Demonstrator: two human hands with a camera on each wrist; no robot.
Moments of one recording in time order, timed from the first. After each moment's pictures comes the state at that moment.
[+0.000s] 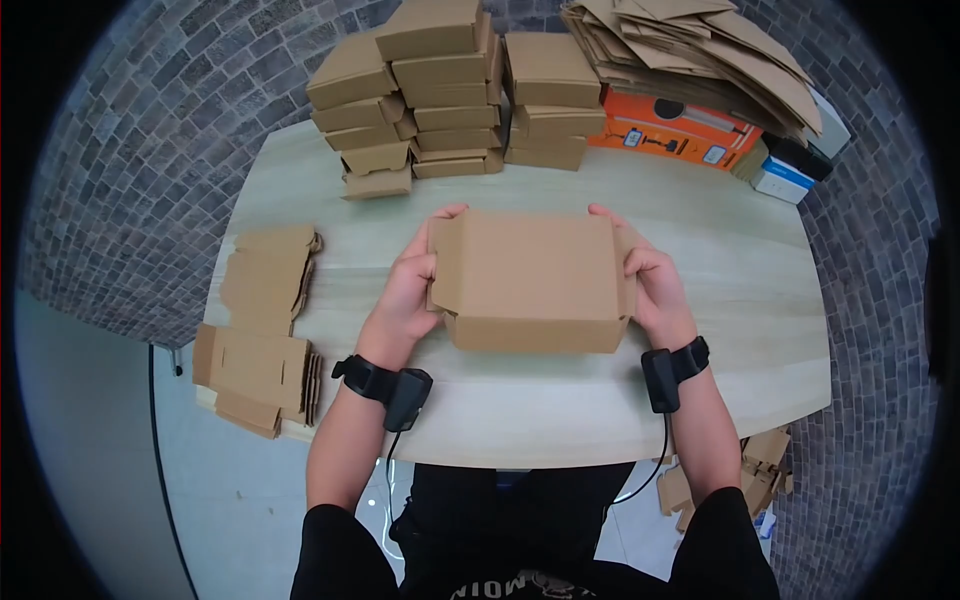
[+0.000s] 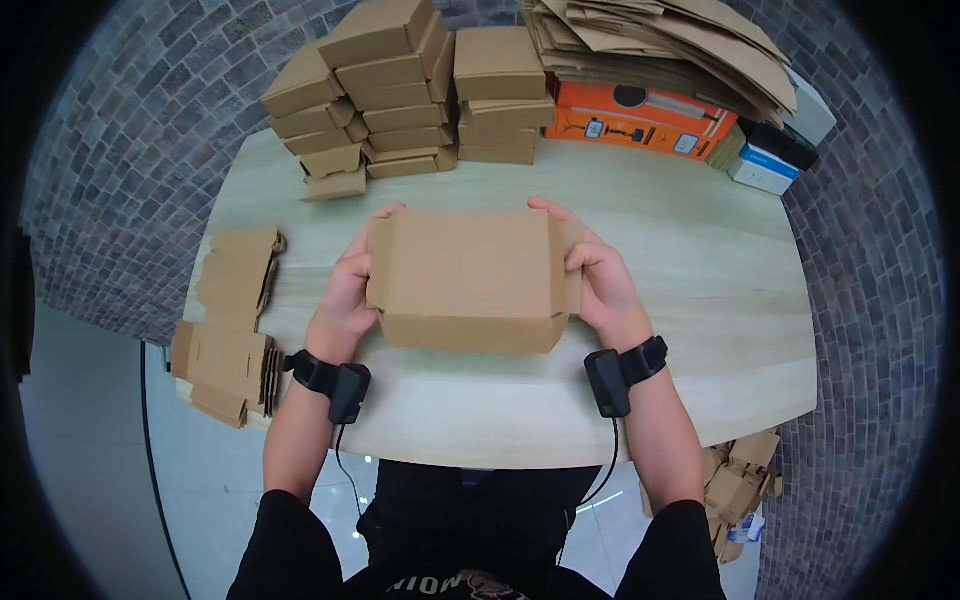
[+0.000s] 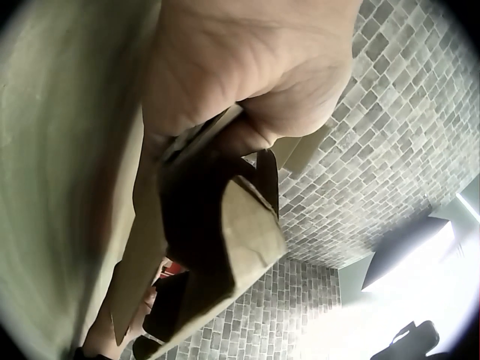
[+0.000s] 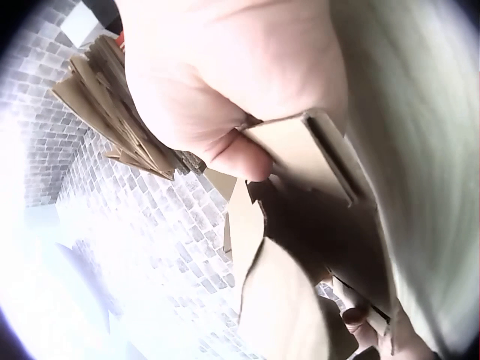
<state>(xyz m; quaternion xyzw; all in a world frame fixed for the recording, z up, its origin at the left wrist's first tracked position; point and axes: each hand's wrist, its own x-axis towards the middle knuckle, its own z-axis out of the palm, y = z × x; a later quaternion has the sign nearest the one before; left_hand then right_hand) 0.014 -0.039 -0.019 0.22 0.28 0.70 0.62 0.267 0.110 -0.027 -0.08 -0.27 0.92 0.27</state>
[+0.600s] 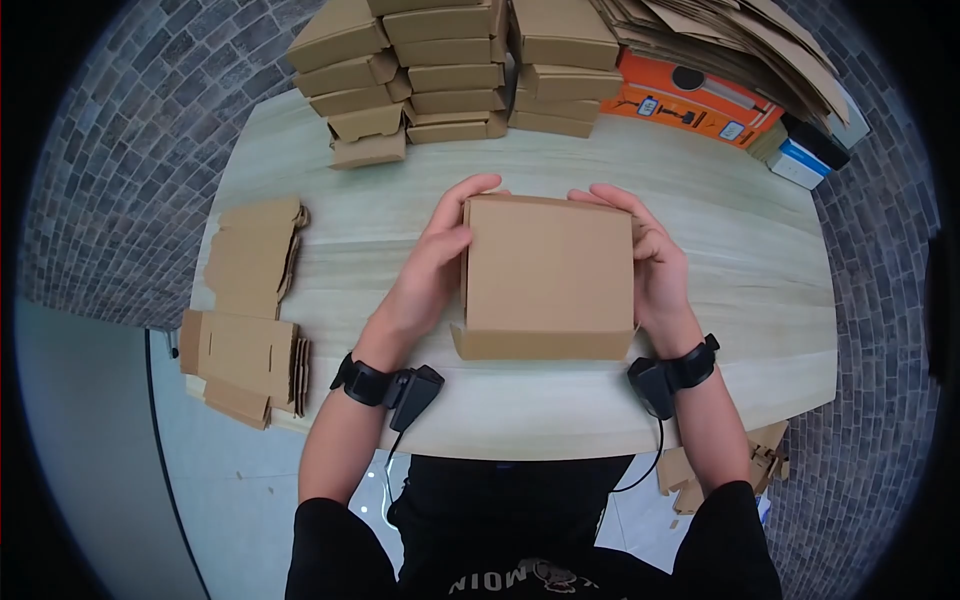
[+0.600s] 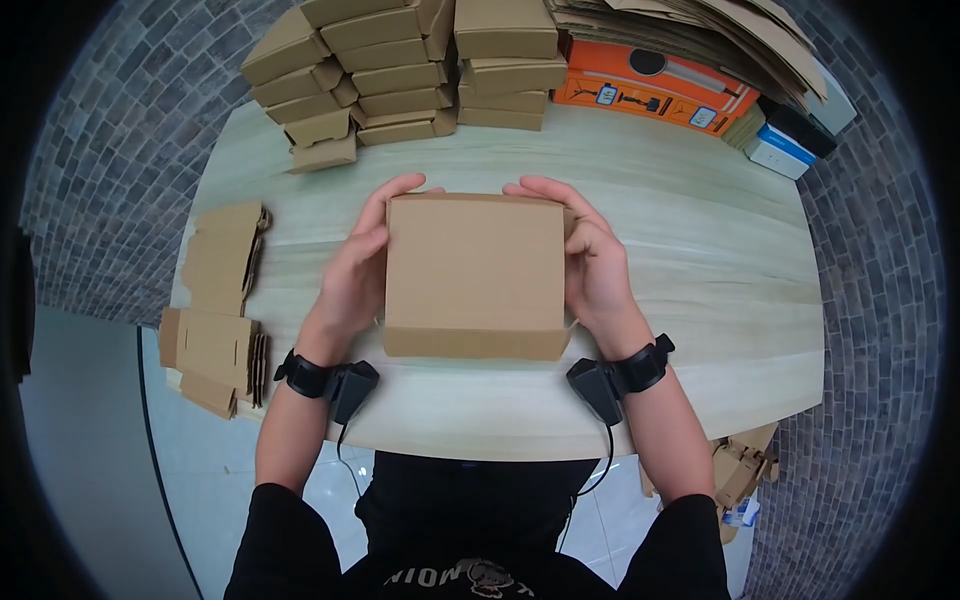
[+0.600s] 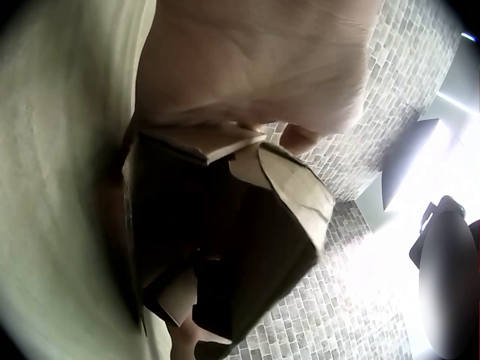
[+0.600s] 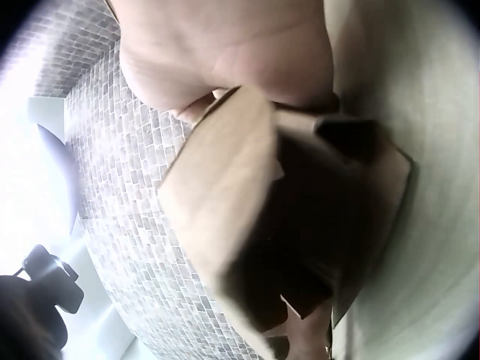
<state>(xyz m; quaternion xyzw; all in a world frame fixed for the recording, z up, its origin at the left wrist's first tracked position) 0.034 -0.044 -0.008 0.42 0.38 0.63 0.54 0.248 0.088 -0.022 -0.13 -0.44 0.82 0.34</state>
